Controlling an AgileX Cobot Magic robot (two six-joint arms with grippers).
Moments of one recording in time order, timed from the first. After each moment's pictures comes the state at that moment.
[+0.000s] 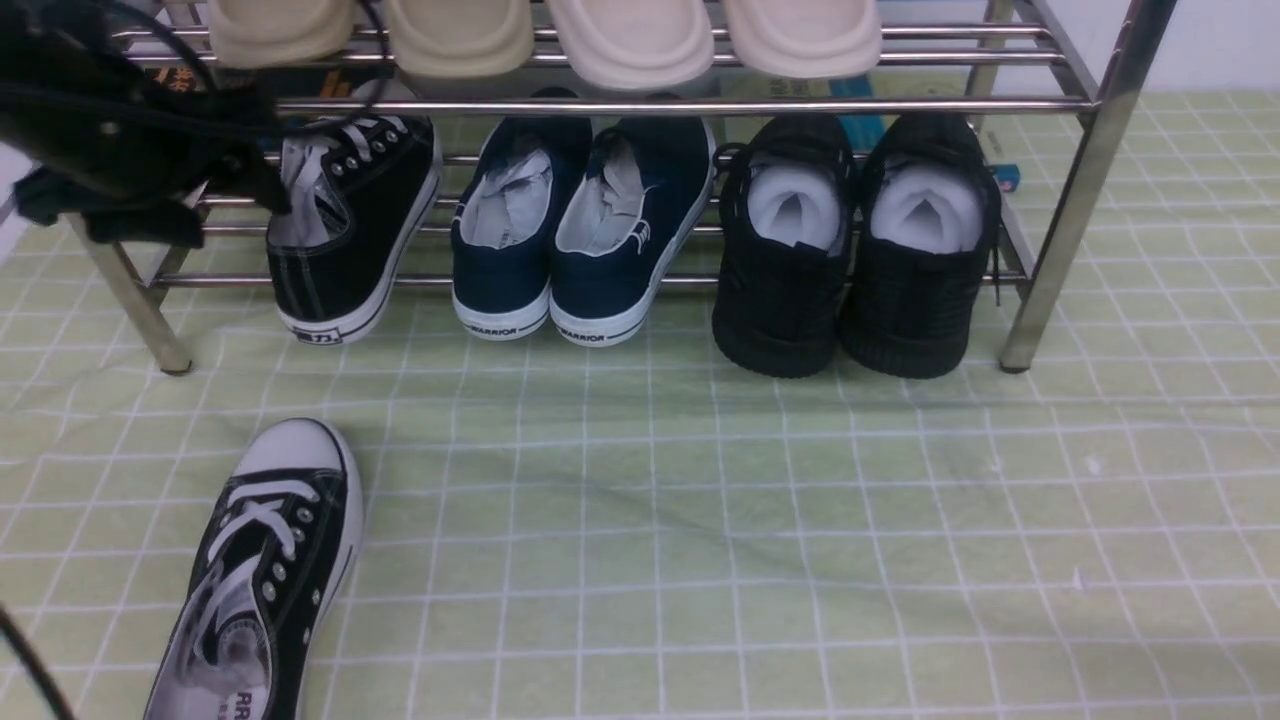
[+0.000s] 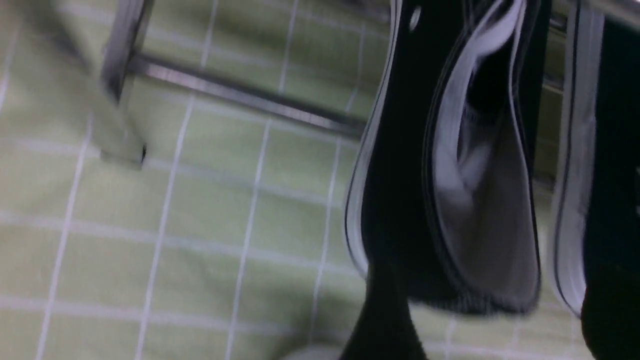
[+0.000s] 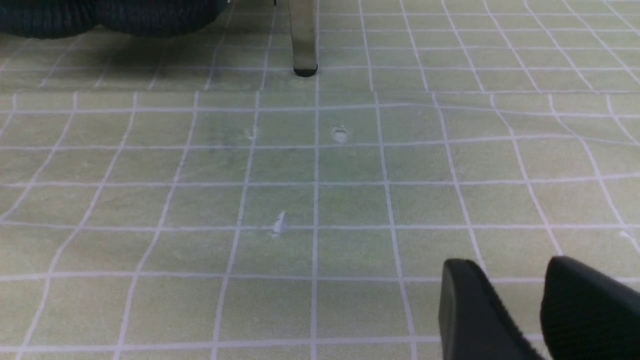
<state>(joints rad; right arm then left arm) -0.03 -0.01 0.01 0.07 0.39 -0.01 0.05 1.76 -1.54 -0.25 0.79 -0.03</state>
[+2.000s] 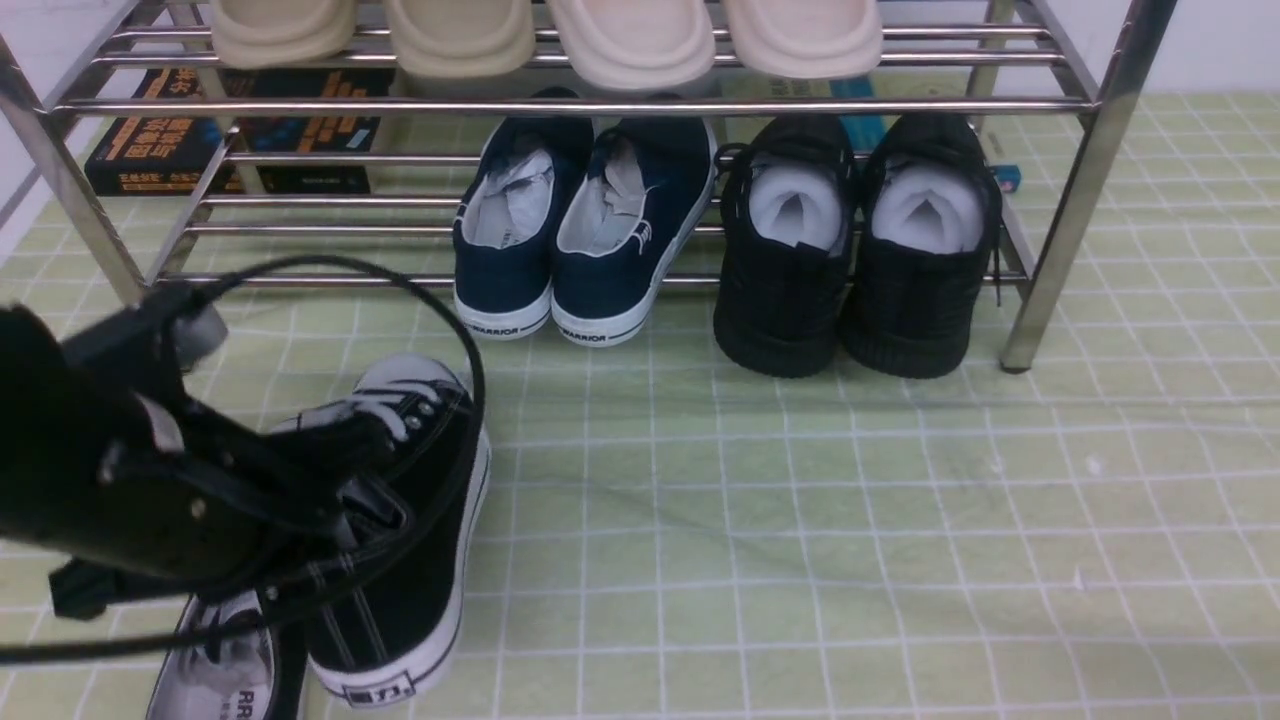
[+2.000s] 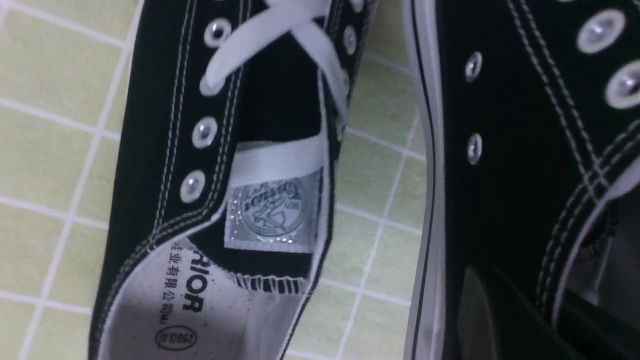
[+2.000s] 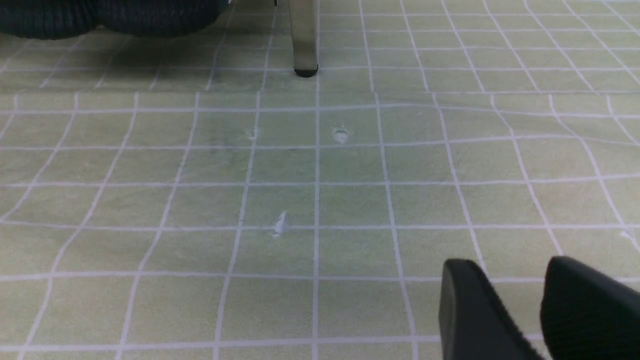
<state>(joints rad) -0.03 -0.01 0.01 0.07 0.39 -0.01 -0.34 1.18 -0.78 -0.03 0.72 -0.70</state>
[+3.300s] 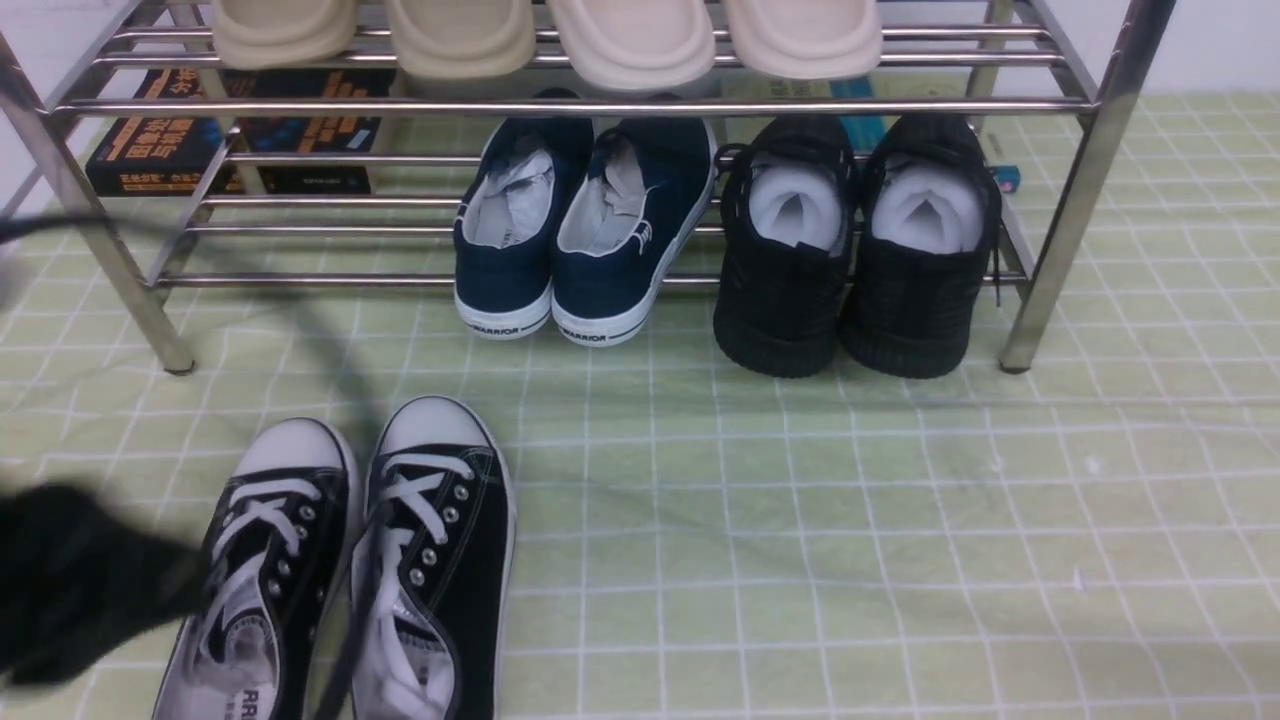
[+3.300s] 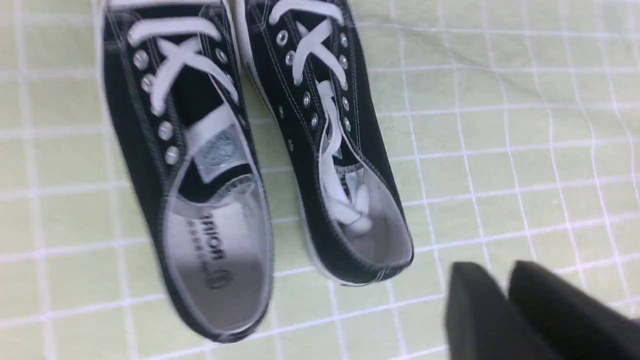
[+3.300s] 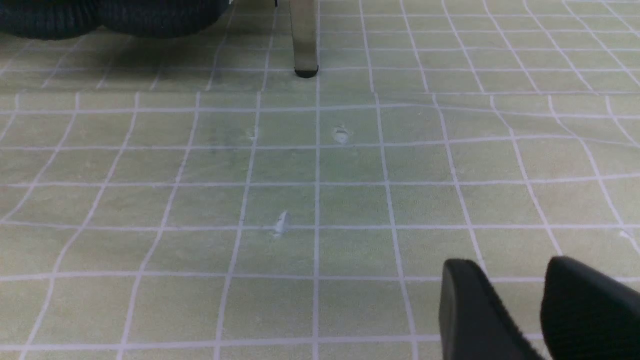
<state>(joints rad) -0.03 -0.01 0.01 0.07 0.39 -0.01 -0.36 0.69 -0.89 -0.12 1.09 -0.23</state>
